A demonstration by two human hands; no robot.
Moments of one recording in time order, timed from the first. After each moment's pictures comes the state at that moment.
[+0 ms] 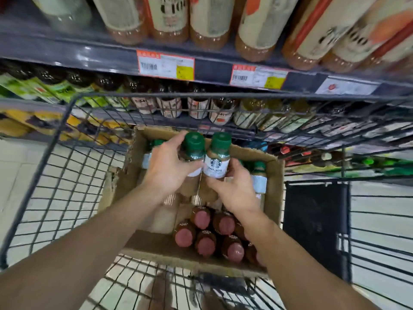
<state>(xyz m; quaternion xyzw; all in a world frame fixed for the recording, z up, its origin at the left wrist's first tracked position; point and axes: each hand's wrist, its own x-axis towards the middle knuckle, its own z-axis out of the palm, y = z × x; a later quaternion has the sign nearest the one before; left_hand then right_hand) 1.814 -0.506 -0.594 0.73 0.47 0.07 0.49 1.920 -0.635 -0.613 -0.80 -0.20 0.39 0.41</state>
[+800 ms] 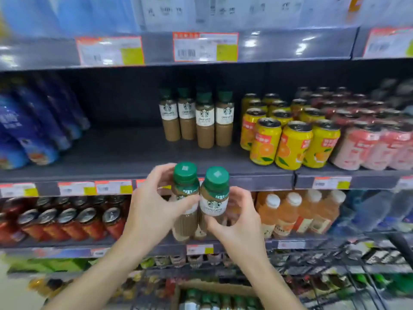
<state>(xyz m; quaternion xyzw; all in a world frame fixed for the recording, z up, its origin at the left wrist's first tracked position) 1.796 -0.428 -0.148 0.79 0.29 0.38 0.40 1.916 -0.548 -0.211 -0.69 -0.37 0.11 0.62</state>
